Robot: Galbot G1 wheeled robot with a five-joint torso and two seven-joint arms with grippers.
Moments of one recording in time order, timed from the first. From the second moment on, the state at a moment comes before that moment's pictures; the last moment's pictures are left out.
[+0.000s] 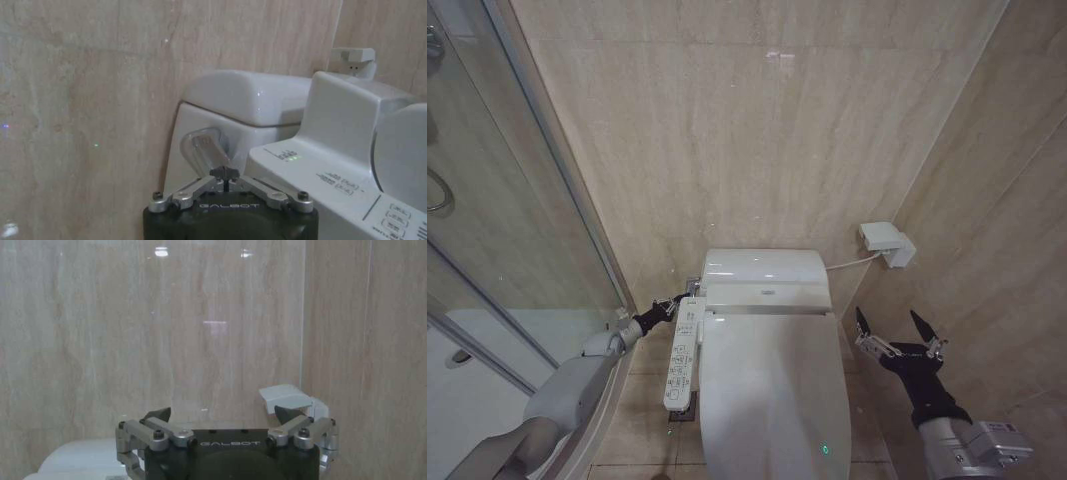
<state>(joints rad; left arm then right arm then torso) 0.44 -1.13 0.07 -0.64 -0.70 -0.38 0.84 -1.79 1.44 0.72 2.50 0.26 -0.12 0.09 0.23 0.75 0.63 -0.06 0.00</state>
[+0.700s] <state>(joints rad) 0.41 -1.18 0.08 -0.58 -0.70 -0.39 0.82 -1.79 1.44 0.72 2.50 0.26 -0.12 0.09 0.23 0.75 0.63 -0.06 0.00</state>
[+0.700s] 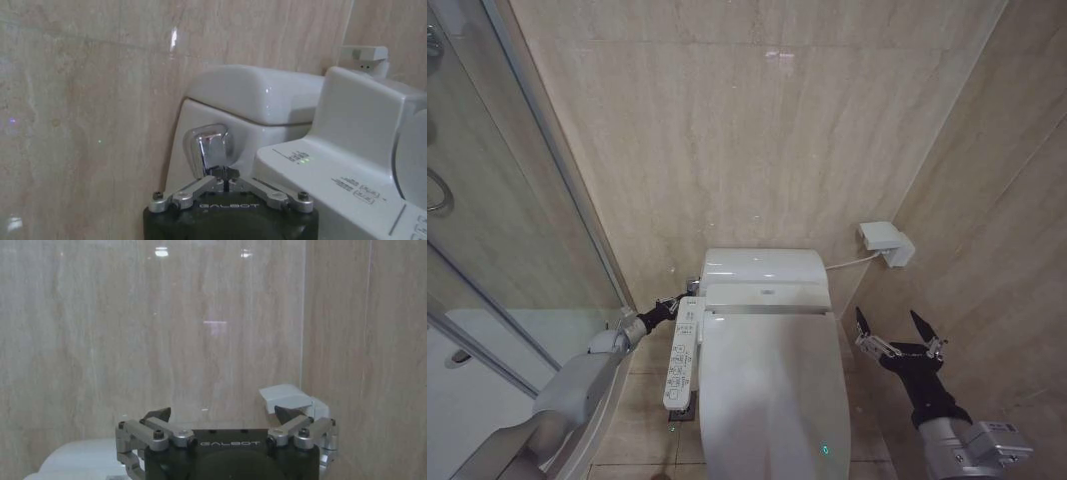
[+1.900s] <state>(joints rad) 0.38 -1.22 0.08 -0.55 -0.68 -0.44 0.71 -1.79 1.44 0.72 2.50 0.26 -0.12 0.09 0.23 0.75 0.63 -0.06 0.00</state>
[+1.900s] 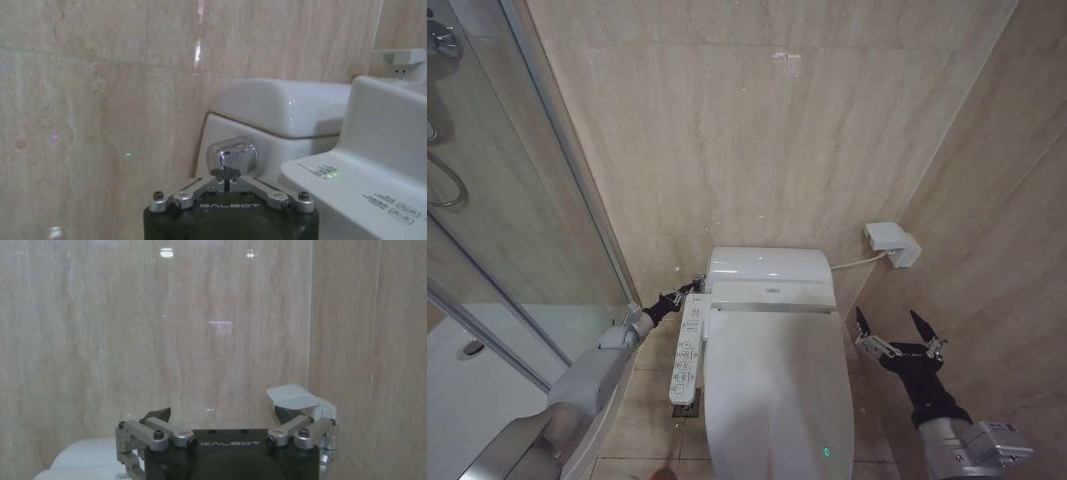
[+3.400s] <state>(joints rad) 0.42 -1.23 0.06 -0.54 -0.73 -0.40 0.65 -1.79 1.44 0.72 2.50 0.26 -0.12 0.09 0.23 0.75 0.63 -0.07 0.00</state>
